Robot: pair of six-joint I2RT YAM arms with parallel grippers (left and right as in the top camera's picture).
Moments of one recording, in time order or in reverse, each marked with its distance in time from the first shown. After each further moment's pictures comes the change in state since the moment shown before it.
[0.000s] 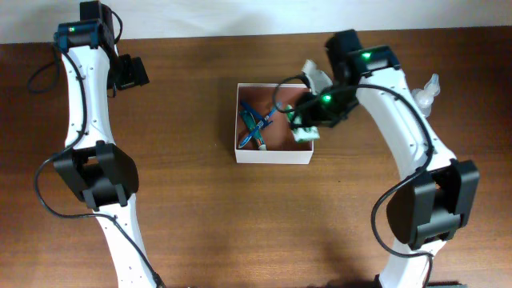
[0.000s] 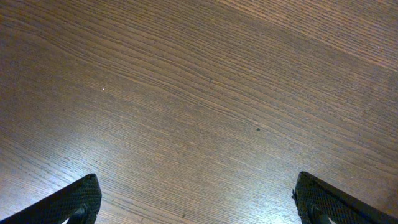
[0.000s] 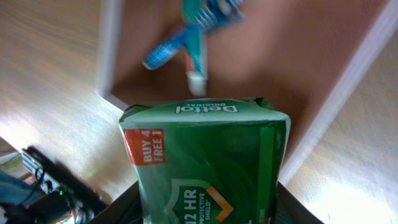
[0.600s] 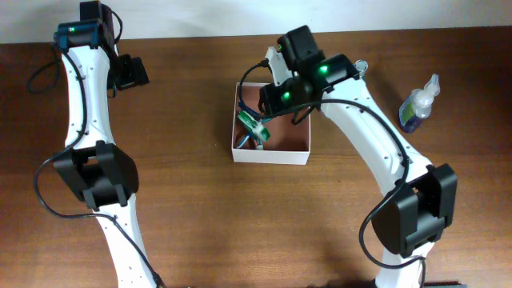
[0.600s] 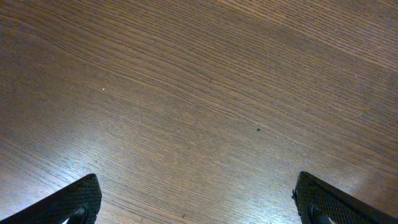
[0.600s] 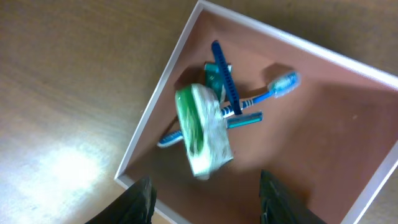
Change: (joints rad) left arm 0.000 0.000 0.000 0.000 0.000 0.000; right arm 0.190 0.000 0.018 0.280 0.259 0.128
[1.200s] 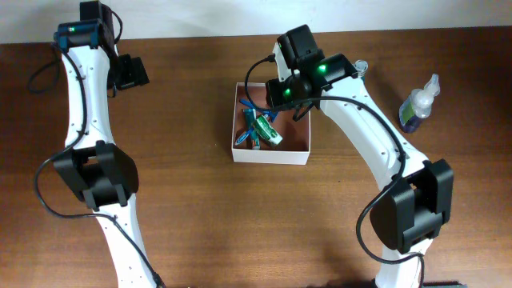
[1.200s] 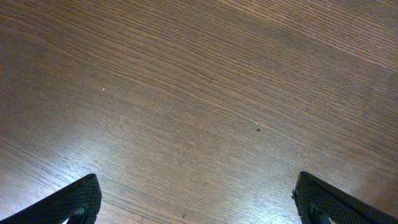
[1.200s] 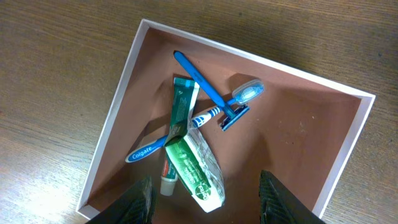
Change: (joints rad) left arm 0.000 0.000 0.000 0.000 0.000 0.000; right arm -0.017 0.025 0.000 0.027 0.101 0.056
